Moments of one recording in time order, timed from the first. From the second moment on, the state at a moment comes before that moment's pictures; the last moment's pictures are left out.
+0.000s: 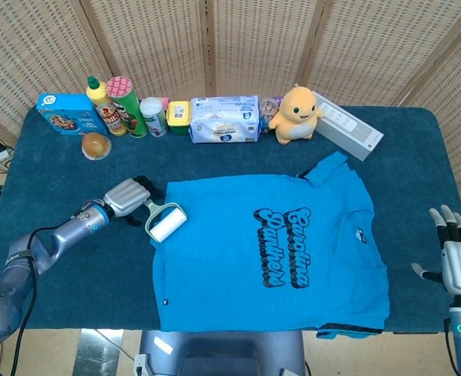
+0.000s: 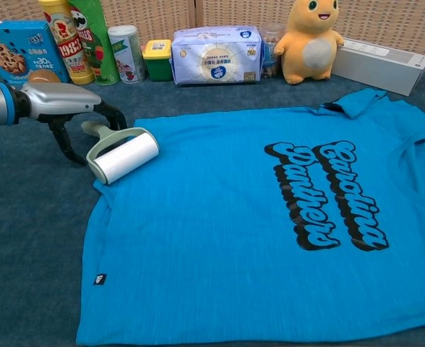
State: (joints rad) left arm -0.91 -1.73 0.23 -0.40 1.82 0.91 -0.82; right arm 0.13 -1.20 0.16 -1.47 -1.30 1.38 -0.04
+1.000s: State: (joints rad) left arm -0.92 -1.74 0.17 -0.49 1.73 0.92 -0.64; right arm 0.12 -1.19 0.16 -1.49 -1.31 1.40 -0.02
